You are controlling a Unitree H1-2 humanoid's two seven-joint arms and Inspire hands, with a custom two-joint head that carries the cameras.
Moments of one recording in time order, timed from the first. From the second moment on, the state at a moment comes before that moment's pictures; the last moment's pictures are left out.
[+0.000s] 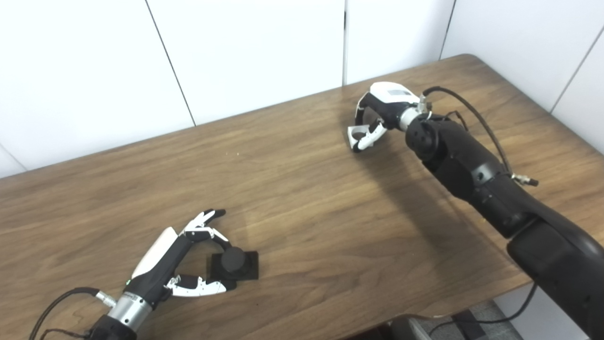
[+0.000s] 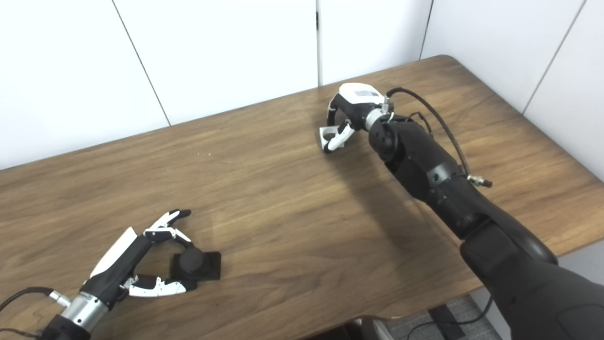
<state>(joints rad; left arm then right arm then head) -0.19 0.37 -0.30 0.01 0.30 -0.15 -0.35 -0.59 -0.57 0.29 0.38 -0.64 0.30 0.24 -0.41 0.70</state>
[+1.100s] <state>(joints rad) -0.21 0.35 -0.31 0.05 0.32 -0.16 -0.33 -0.51 -0.58 0.26 0.09 -0.60 0.21 0.30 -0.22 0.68</state>
